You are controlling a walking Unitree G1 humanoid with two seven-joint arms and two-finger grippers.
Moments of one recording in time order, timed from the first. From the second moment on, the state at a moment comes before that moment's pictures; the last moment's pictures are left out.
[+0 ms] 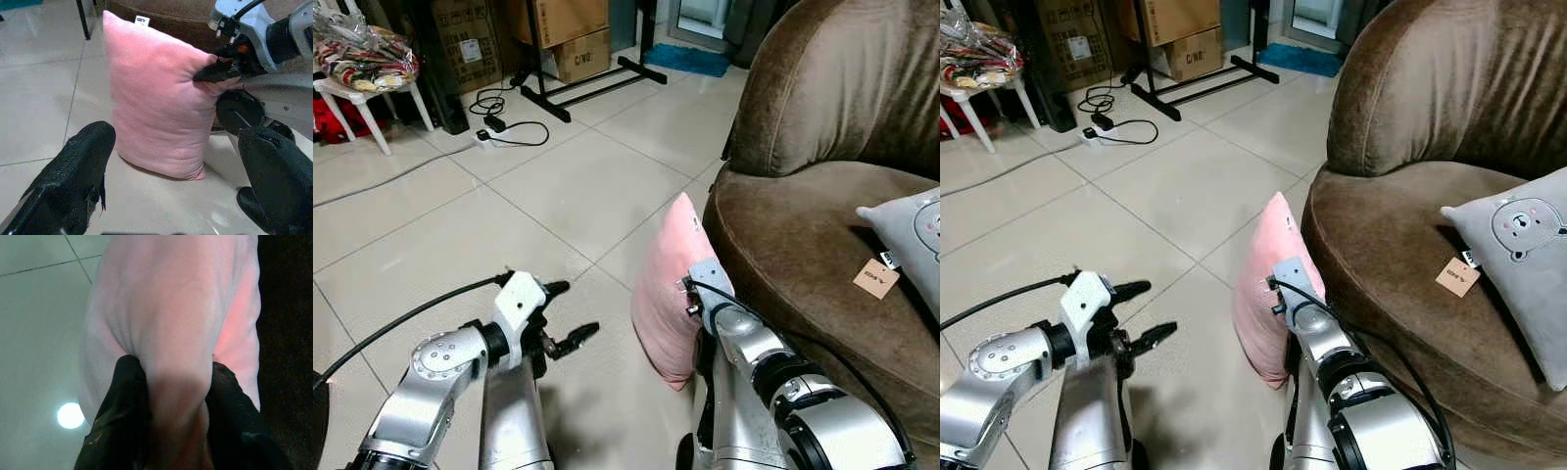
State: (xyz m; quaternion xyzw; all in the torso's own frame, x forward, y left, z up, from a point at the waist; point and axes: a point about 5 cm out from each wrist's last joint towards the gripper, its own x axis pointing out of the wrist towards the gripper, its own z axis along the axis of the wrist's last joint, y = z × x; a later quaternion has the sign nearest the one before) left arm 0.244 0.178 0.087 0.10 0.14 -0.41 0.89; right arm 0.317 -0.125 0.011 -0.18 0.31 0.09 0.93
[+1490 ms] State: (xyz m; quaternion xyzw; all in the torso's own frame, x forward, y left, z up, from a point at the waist) left arm 0.267 0.185 0.146 0.10 -0.05 -0.14 0.98; right arm 0.266 -0.130 0.122 0.13 0.00 0.11 0.99
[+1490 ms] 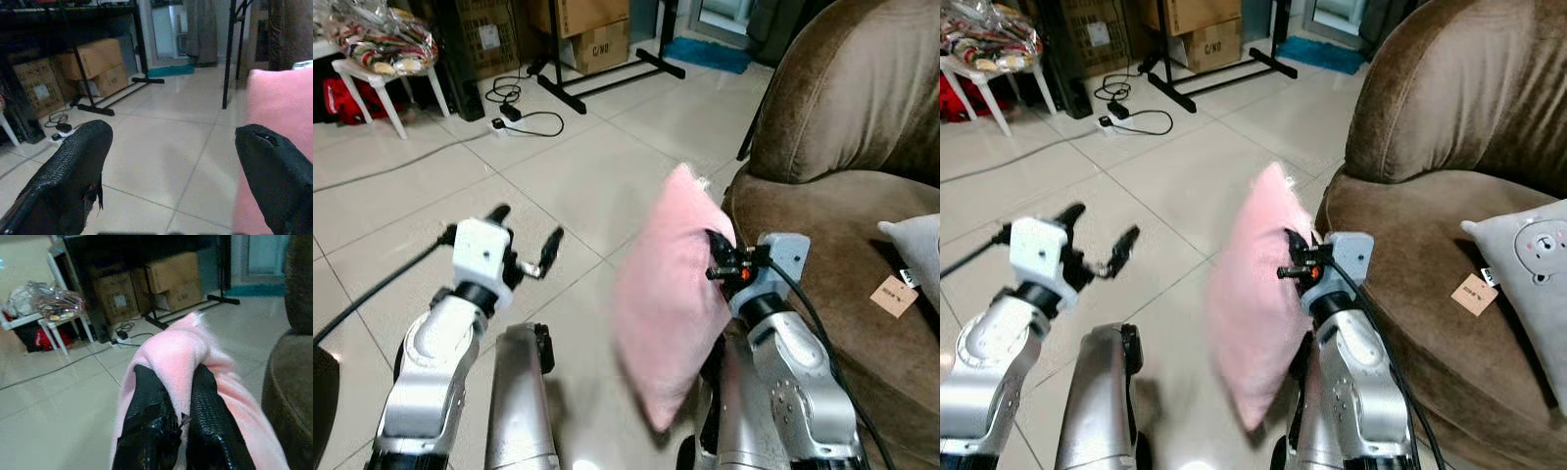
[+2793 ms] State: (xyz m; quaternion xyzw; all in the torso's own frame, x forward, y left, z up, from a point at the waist) left arm 0.270 0.181 0.147 0.11 -0.05 -0.12 0.98; right arm 0.278 -0.133 0.158 0.13 -0.02 0.09 0.99
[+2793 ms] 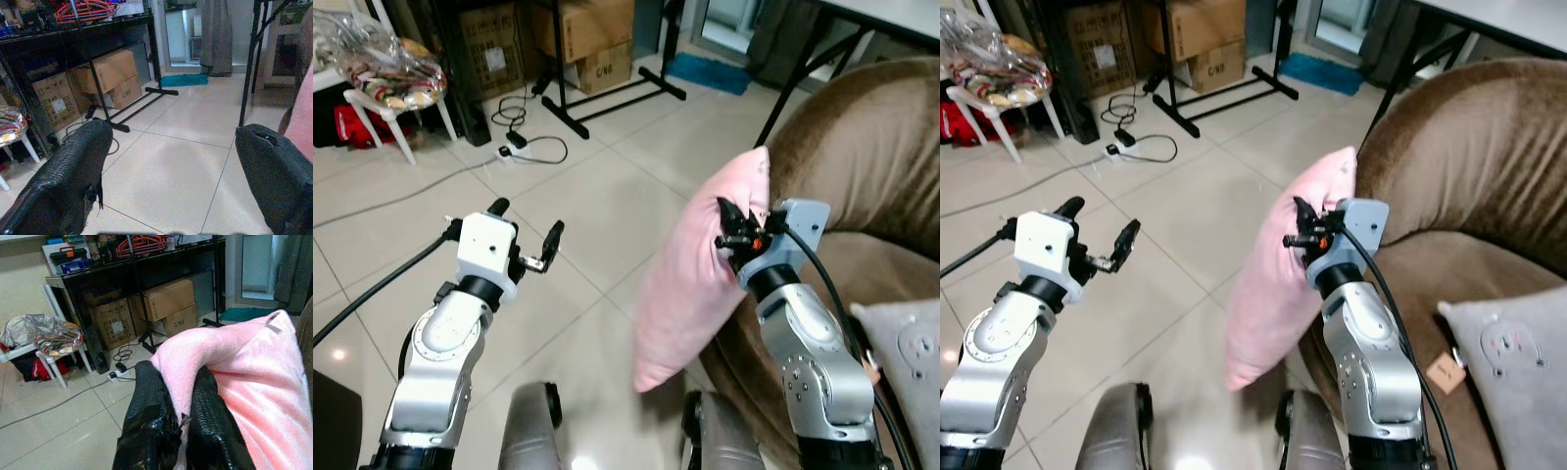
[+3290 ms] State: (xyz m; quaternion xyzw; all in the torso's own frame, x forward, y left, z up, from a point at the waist) left arm 0.270 0.179 0.146 0.11 -0.05 -0.13 0.98; right arm 0.280 -0.138 0.159 0.13 -0.02 0.08 0.99
